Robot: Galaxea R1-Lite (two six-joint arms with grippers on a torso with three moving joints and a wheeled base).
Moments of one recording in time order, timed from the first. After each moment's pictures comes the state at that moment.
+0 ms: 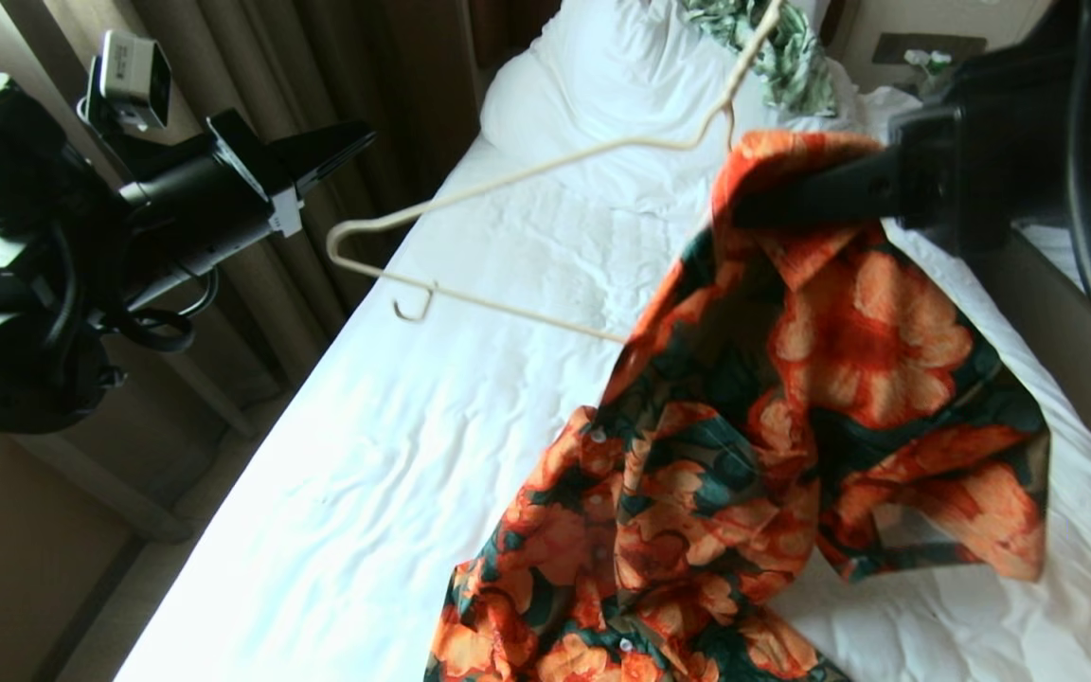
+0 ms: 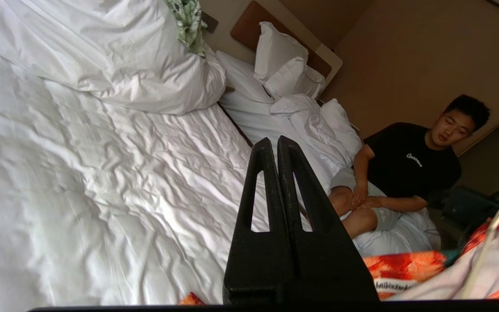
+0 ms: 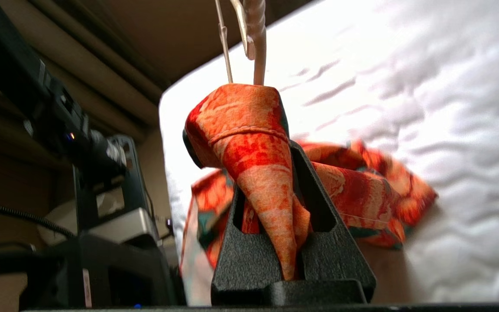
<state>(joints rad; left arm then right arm) -0.13 1.68 -1.09 -1.02 -0.66 -0.70 0.48 1.61 -1.76 0.48 0.70 -0.15</state>
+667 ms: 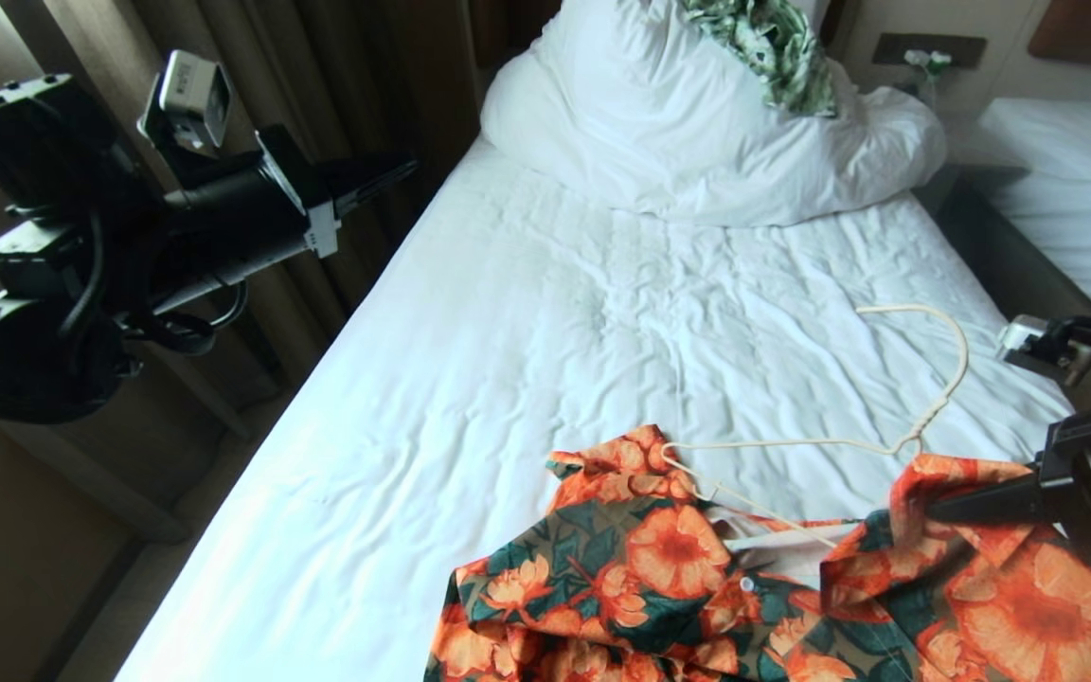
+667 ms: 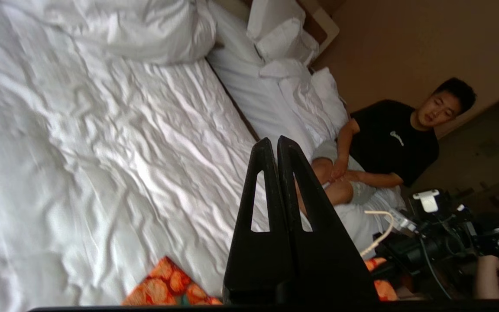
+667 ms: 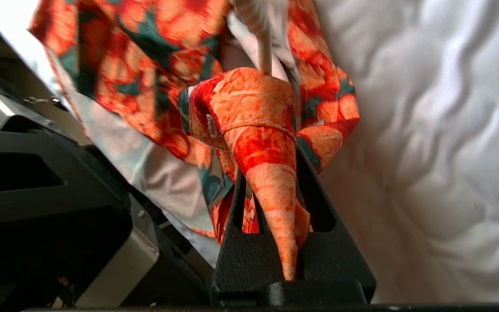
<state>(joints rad) -0.20 1.68 -1.14 -0.83 -0.68 -0.69 0.05 1.44 -1.08 0.57 0.55 -0.42</state>
